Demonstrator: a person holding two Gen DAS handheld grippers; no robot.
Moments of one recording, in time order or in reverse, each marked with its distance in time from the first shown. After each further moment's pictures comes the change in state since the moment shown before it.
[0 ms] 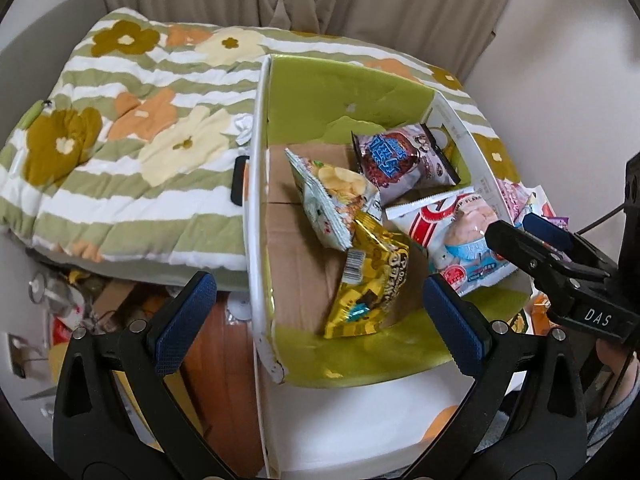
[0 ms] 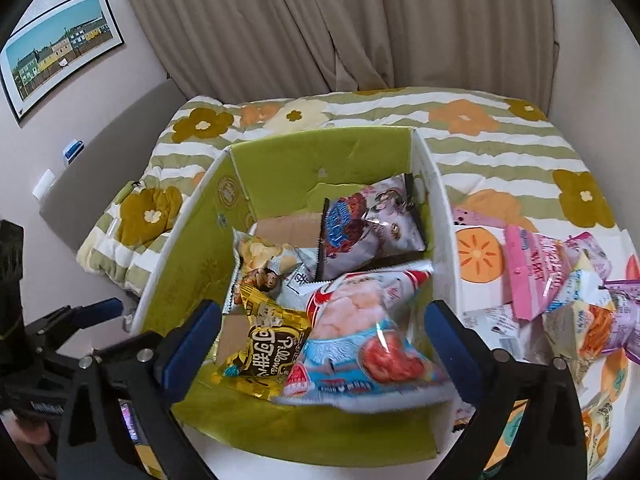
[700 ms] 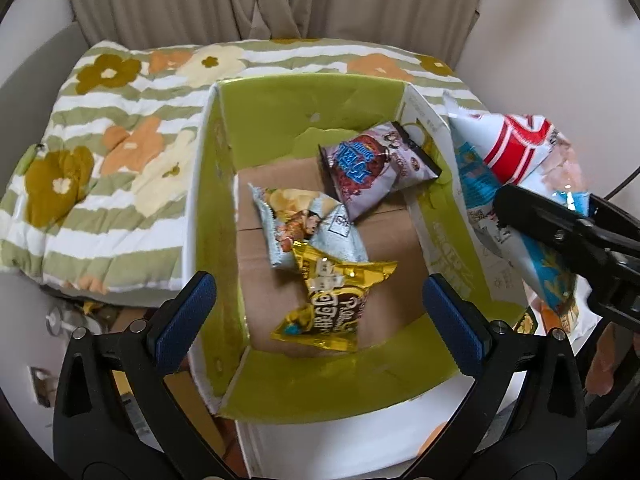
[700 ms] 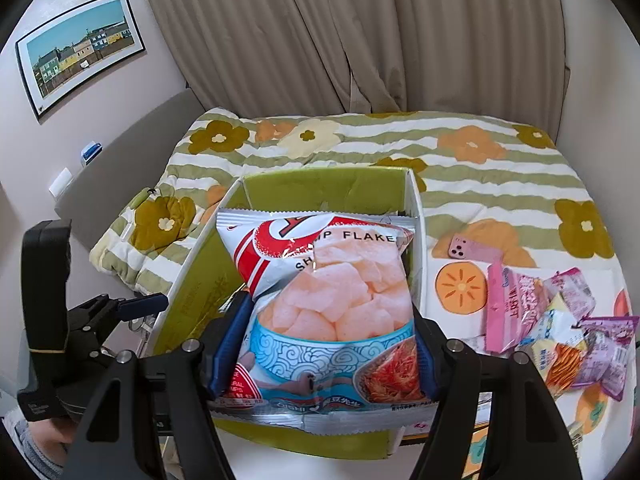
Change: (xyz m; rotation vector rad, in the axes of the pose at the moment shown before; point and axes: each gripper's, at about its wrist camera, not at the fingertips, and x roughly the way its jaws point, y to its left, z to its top) left arm 0.013 -0.053 0.018 0.115 -0.009 0.054; right arm -0.029 -0.011 0.023 -0.050 -0.037 0.050
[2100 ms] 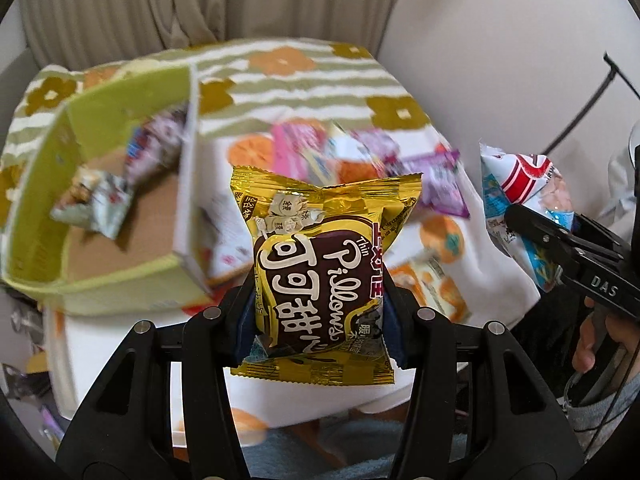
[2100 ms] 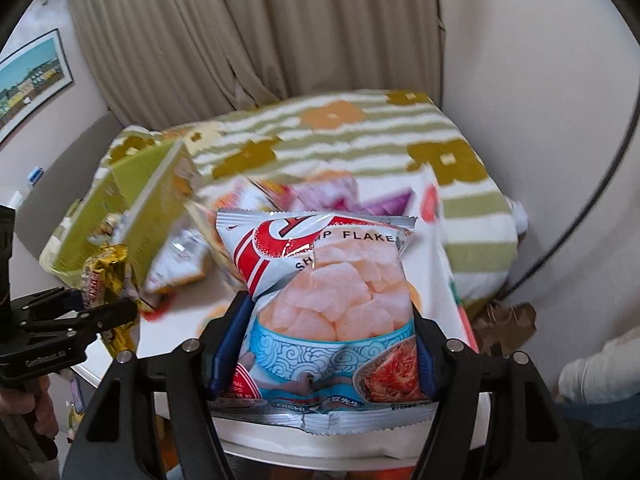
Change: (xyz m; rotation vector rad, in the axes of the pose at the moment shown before) left arm -0.024 -0.261 -0.062 0.079 -0.028 -0.108; right arm -0.165 -0.248 -0.122 0.116 -0.040 -0.191
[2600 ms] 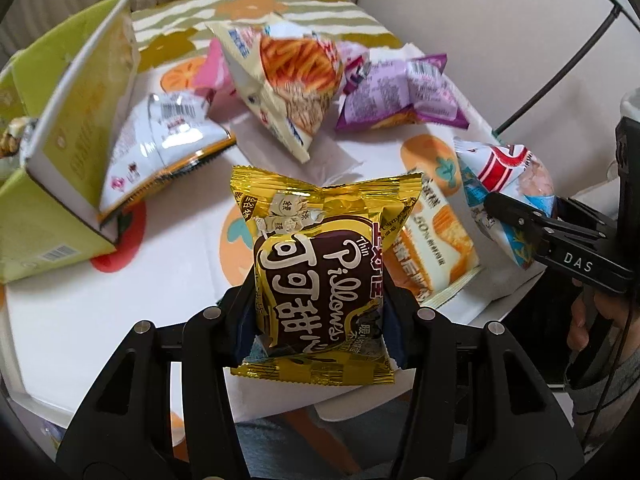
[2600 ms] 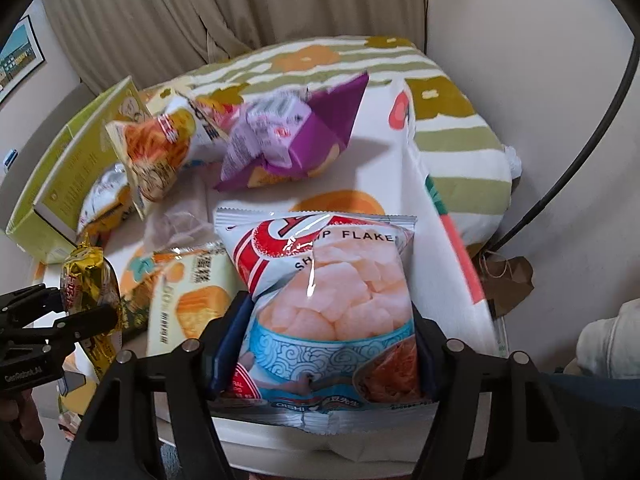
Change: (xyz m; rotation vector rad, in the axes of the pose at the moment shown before) left arm 0.093 -0.058 -0.056 0.042 0.163 -0.050; right arm 0.062 -0.071 -0.070 0.046 0.171 -0.063
